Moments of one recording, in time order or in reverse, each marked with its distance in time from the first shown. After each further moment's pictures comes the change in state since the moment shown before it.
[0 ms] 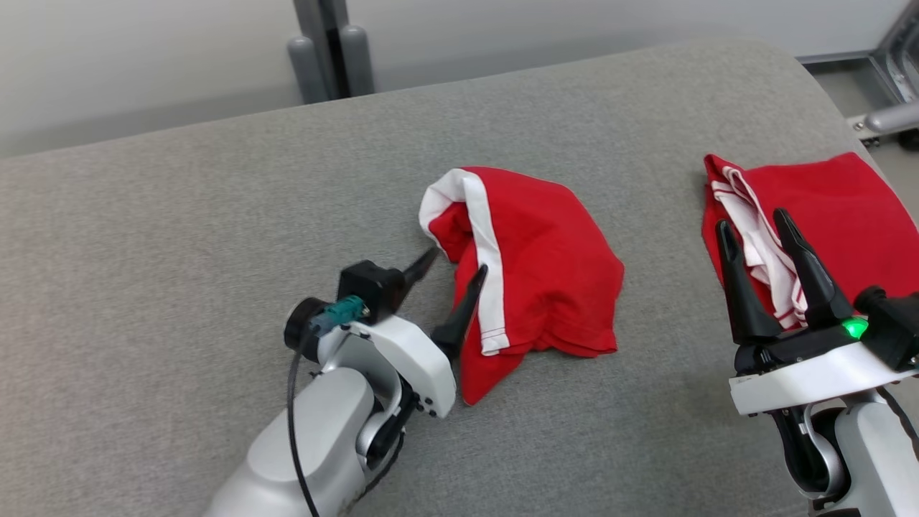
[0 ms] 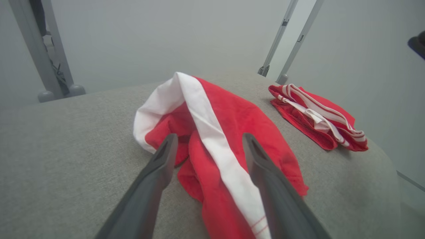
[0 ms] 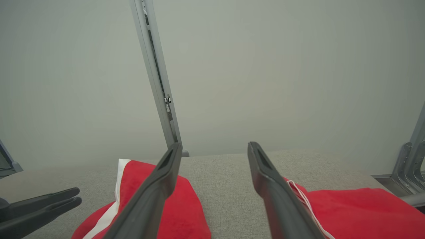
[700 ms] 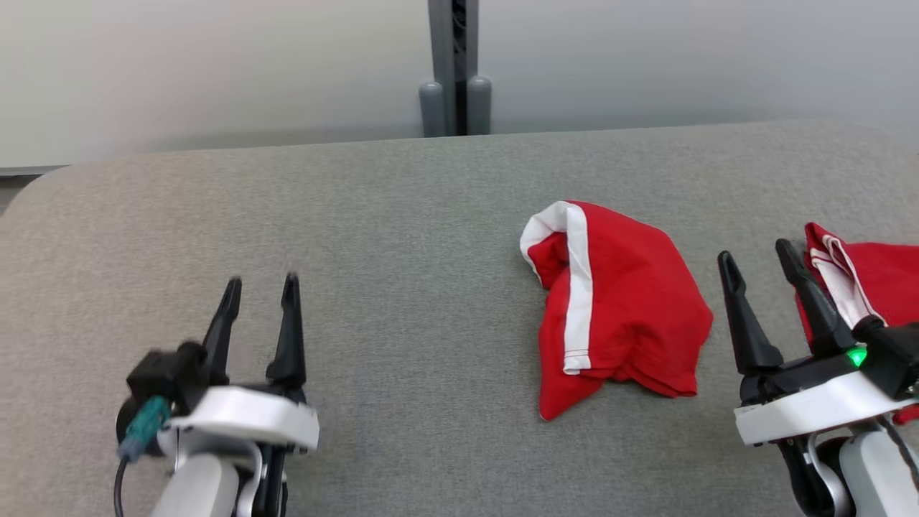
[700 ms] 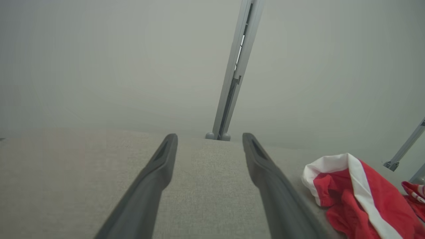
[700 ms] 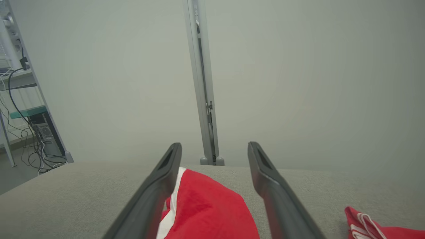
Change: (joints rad) left arm 0.360 0.088 0.506 -0.377 0.148 0.123 -0.078; right arm 0.069 -0.016 -0.012 -0.015 -0.023 0.000 -0.001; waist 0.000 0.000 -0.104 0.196
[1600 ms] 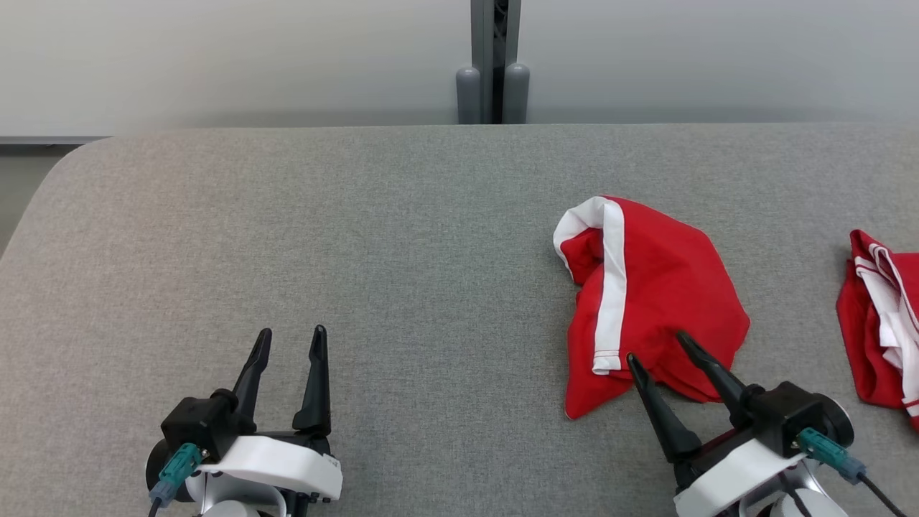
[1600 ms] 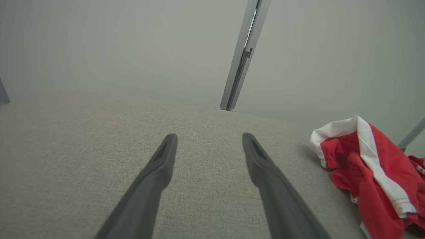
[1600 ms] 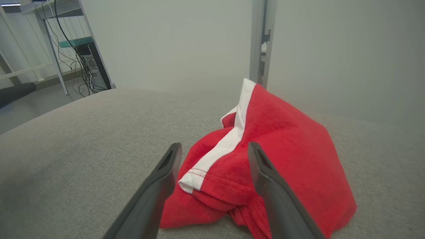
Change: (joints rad) left arm 0.142 -0.087 0.070 -0.010 0.108 -0.075 0.000; right arm 0.047 -0.014 0.211 0.104 -0.044 0.000 -0.003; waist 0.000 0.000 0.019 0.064
